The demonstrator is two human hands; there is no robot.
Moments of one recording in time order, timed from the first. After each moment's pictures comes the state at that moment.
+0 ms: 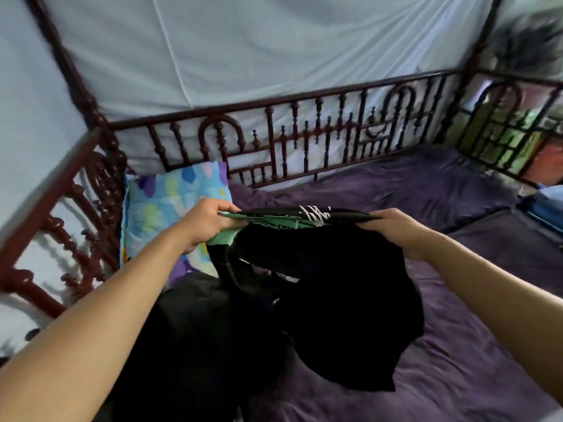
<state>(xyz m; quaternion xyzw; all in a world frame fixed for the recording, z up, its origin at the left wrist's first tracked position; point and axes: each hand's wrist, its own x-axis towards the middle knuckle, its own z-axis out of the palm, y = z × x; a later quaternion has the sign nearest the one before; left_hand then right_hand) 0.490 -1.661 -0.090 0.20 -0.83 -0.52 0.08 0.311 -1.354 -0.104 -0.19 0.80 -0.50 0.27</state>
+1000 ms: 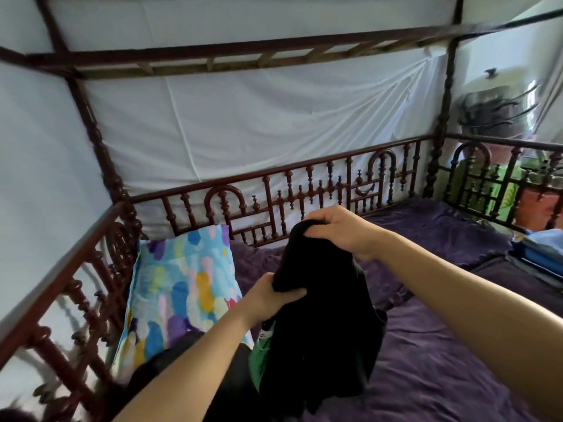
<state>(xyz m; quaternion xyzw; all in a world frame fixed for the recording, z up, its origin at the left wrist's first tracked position) 0.488 -1.503 -0.066 0.11 -0.82 -0.55 0.03 0.360 -1.354 0.032 -0.44 0.72 -0.49 0.22</state>
